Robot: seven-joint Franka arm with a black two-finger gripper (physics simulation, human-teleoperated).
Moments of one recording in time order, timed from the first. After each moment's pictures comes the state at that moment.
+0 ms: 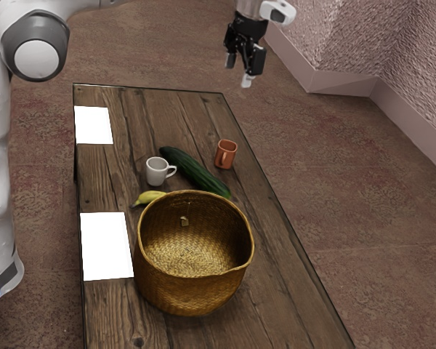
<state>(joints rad) 0.12 0.07 0.04 -1.27 0.00 1.38 0.01</state>
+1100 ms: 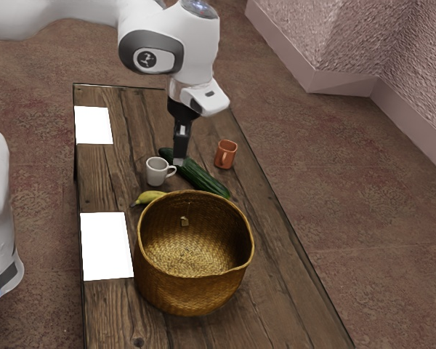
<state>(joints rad) 0.05 -0.54 -0.15 -2.25 0.02 1.79 0.17</state>
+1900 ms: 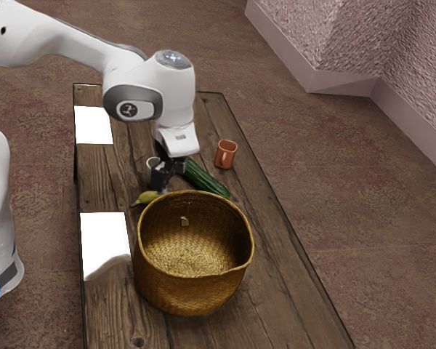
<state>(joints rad) 0.02 -0.58 -0.10 -2.57 0.00 2.15 0.59</state>
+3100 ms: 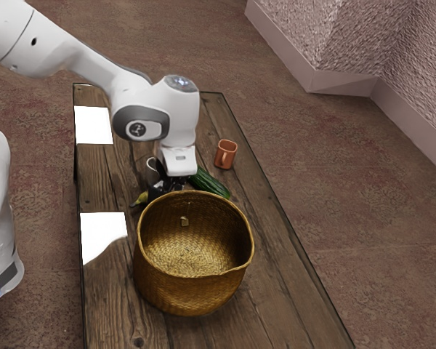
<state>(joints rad) 0.02 -0.46 -0.10 -2.61 -0.07 2.23 0.73</state>
